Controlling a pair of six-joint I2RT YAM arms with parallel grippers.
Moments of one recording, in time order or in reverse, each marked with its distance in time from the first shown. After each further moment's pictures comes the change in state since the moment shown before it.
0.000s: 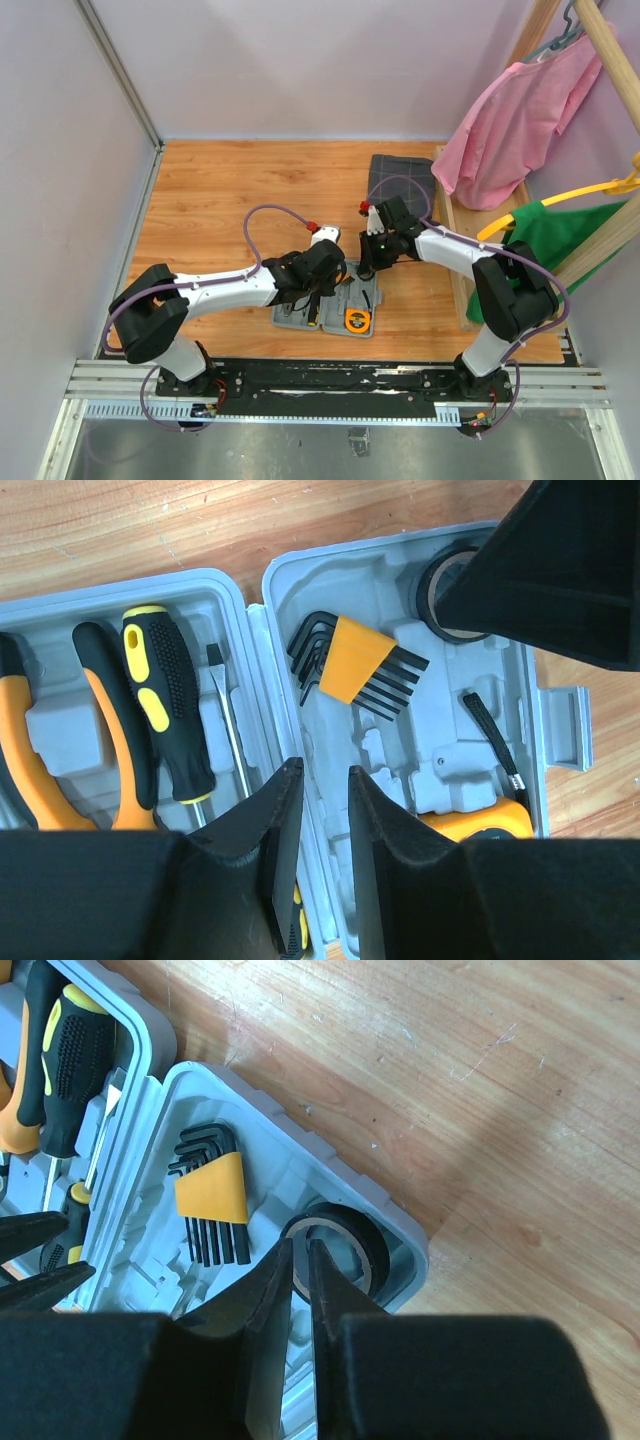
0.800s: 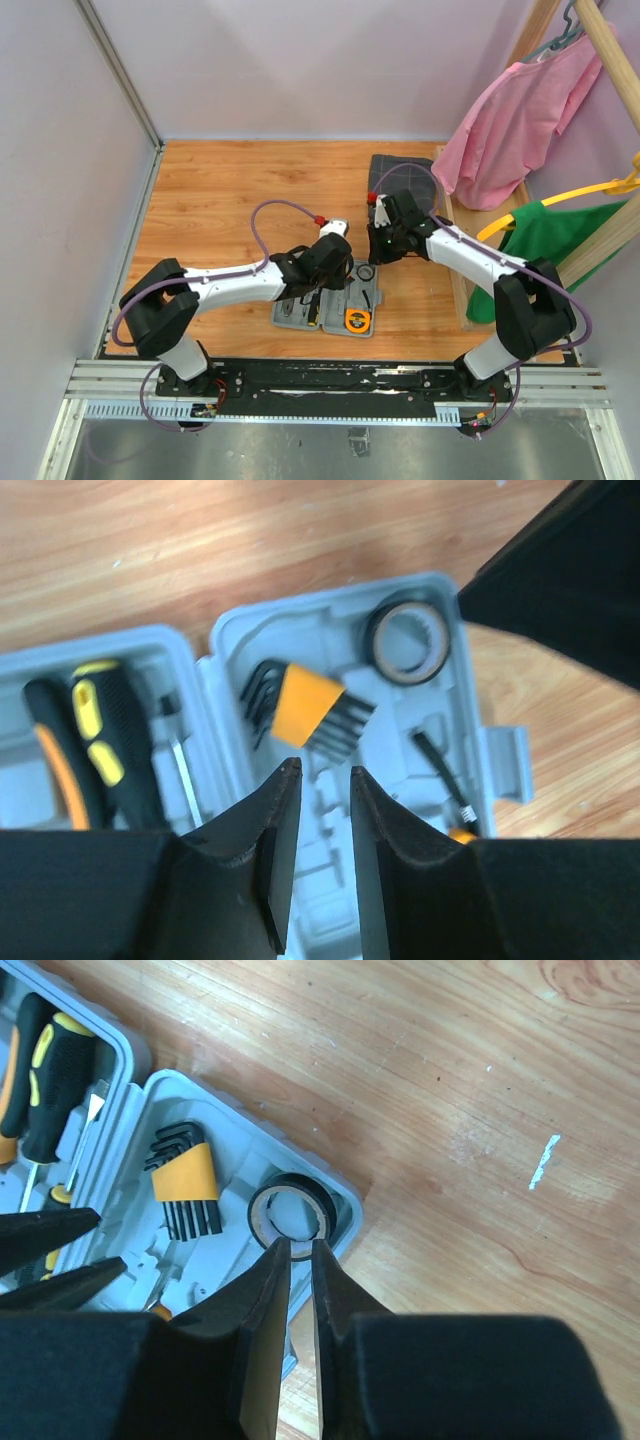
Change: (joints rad) left arm 0.004 0.037 0.039 0.042 0.018 0.000; right arm 0.005 -0.130 0.034 -0.103 0.161 -0.038
